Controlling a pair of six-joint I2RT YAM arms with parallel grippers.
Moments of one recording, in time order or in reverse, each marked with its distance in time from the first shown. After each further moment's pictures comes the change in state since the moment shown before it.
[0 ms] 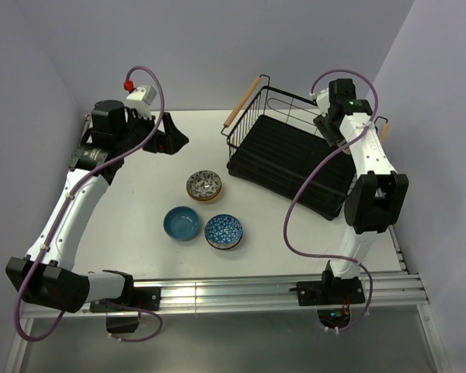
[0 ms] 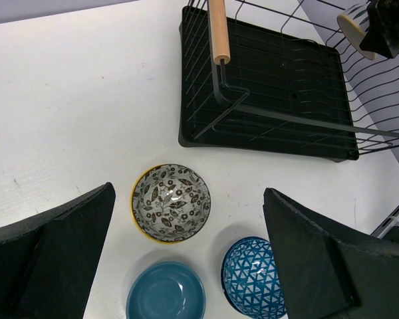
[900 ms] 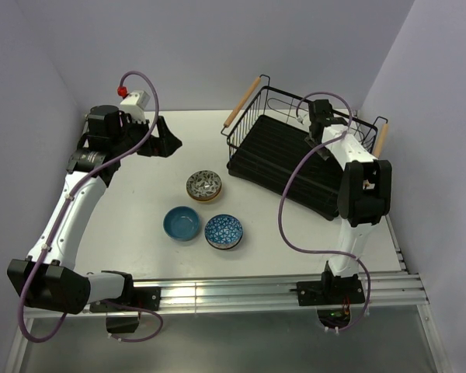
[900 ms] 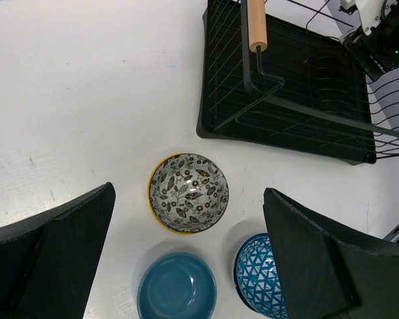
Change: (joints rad) left arm 0.064 -0.016 -0.065 0.010 0.004 0.002; right arm 0.065 0.111 -0.204 0.230 0.242 -0.105
